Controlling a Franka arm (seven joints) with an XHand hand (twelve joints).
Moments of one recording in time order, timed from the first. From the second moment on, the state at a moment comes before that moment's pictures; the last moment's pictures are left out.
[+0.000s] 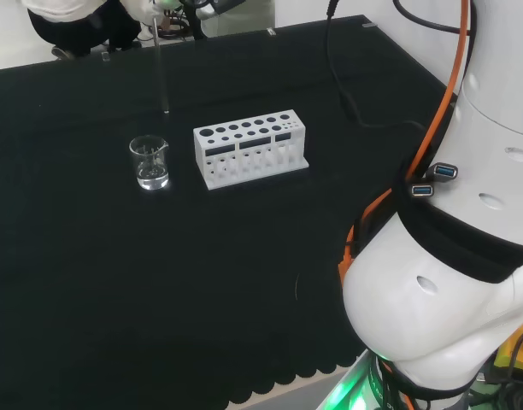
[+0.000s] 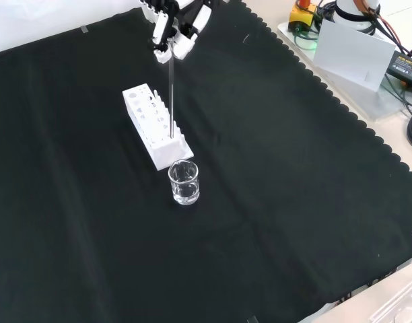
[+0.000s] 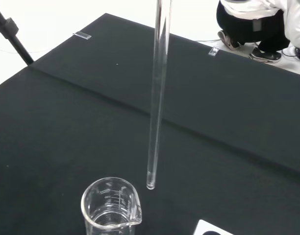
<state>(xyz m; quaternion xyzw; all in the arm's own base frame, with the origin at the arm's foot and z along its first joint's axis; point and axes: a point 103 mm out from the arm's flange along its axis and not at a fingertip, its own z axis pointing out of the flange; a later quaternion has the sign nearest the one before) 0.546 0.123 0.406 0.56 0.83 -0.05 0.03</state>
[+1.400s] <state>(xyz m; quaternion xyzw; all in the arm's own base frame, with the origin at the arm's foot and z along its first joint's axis) 0.547 0.142 0.386 0.53 0.85 -0.04 0.01</state>
